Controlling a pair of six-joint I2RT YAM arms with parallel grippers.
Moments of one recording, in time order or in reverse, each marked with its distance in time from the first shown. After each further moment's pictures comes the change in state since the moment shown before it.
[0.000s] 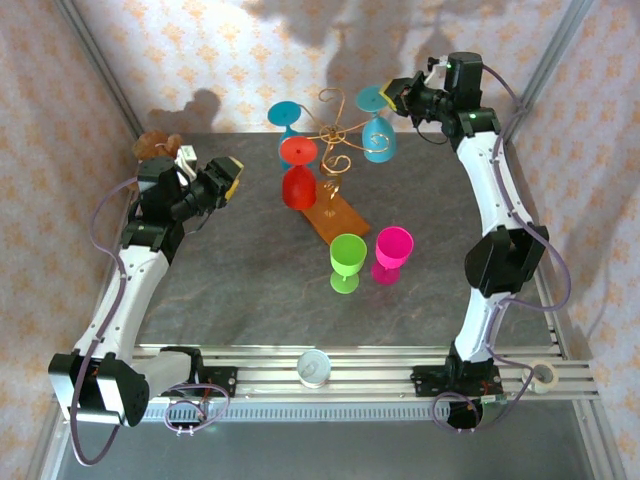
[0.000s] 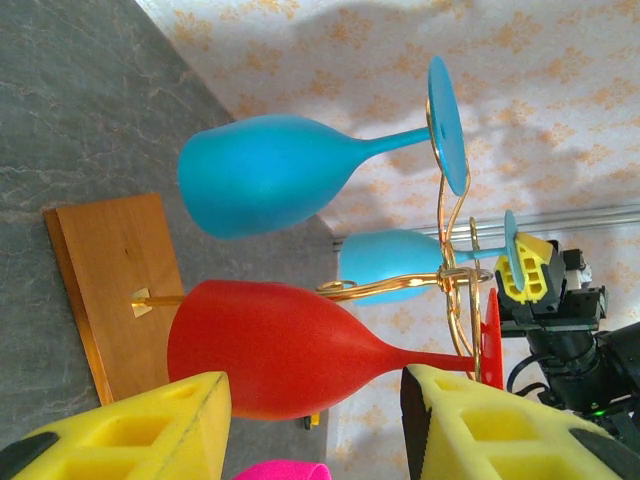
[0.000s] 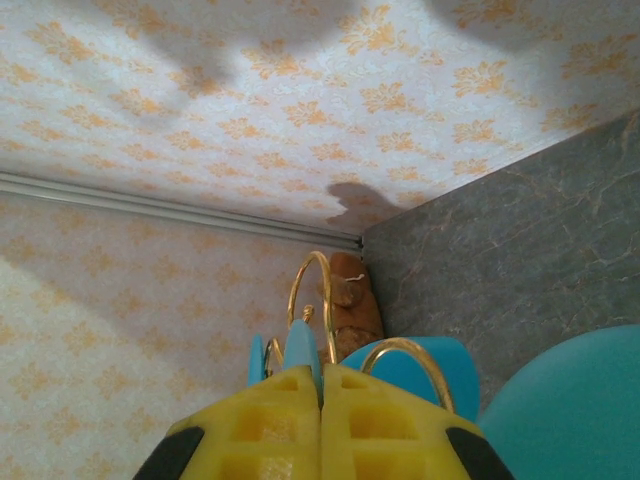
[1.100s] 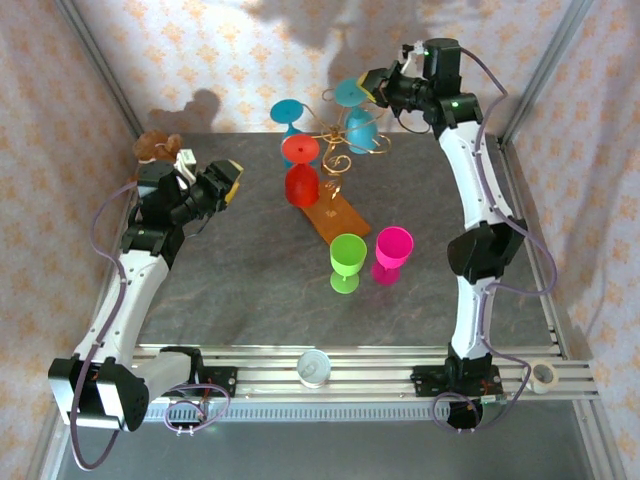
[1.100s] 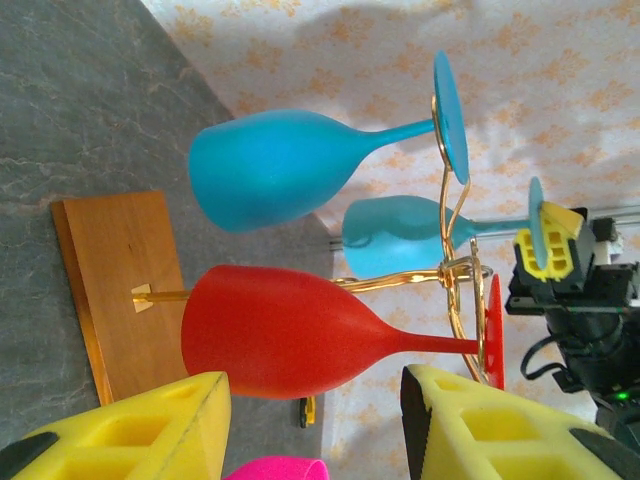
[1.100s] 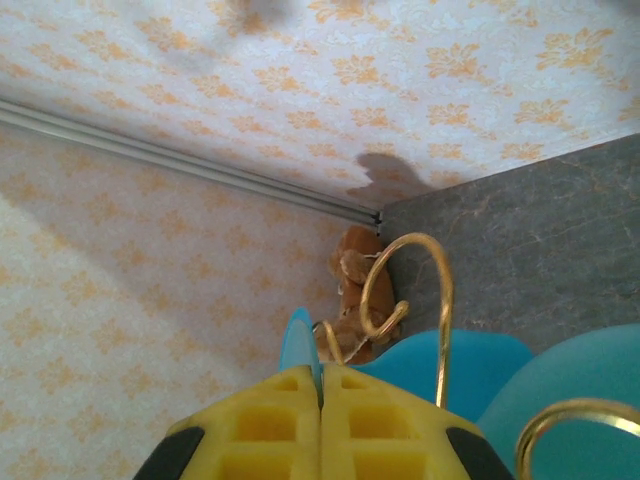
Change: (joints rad) left arm 0.002 -0.027 -0.035 0.024 0.003 -0.020; right arm 0.088 0.186 0.351 -0.160 -0.002 -0.072
